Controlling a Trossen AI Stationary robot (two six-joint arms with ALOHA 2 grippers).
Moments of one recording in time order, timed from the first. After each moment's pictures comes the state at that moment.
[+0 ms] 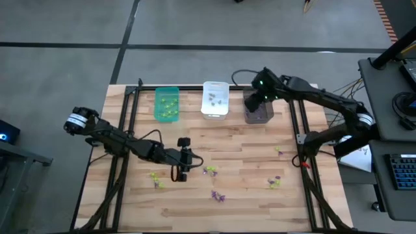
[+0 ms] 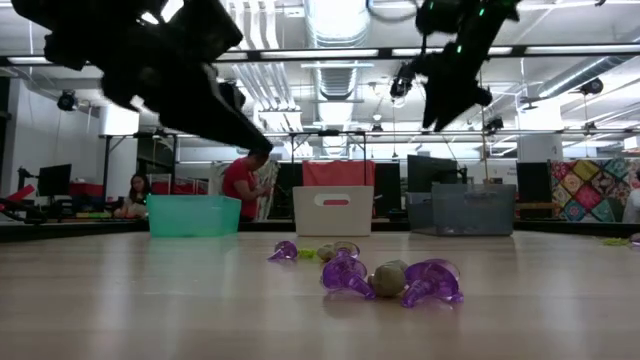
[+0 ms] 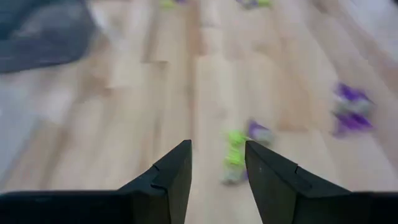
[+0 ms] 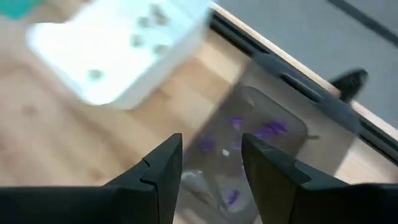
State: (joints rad) left arm -0.30 1.48 0.65 0.25 -0.29 -0.05; right arm -0.57 1.35 1.20 -0.83 0.10 0.26
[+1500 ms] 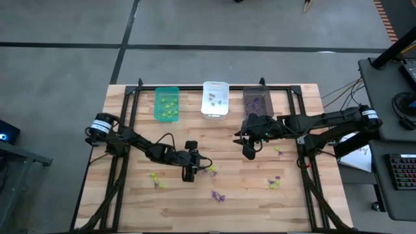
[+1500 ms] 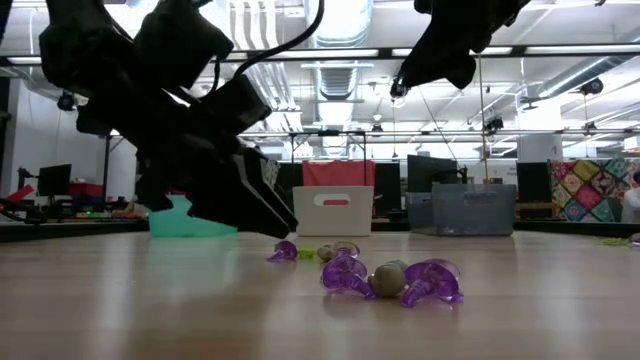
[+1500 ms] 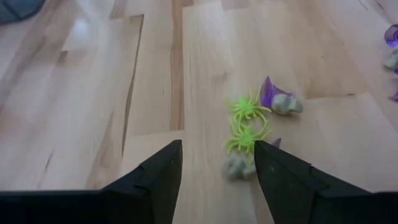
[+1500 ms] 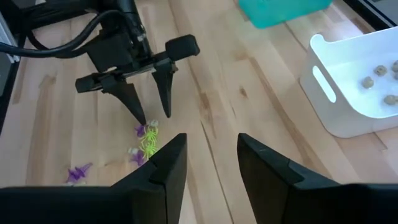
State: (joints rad) left arm -0.25 1.79 0.64 0.52 -0.22 -0.02; right arm 0.07 1.22 0.93 -0.38 0.12 0.31
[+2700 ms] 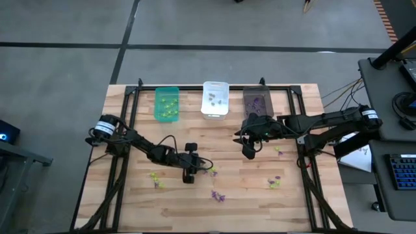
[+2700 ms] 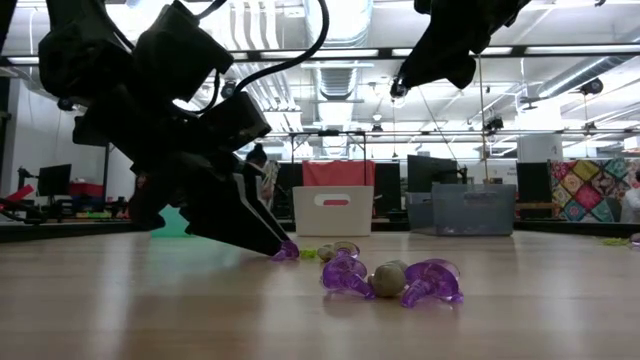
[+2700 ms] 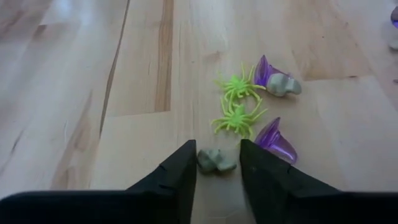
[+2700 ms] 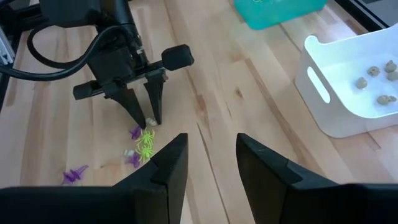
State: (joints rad) left arm -0.25 1.85 0.64 0.53 -0.21 -0.07; right arm 0.07 1.22 0.93 -0.38 0.13 0.31
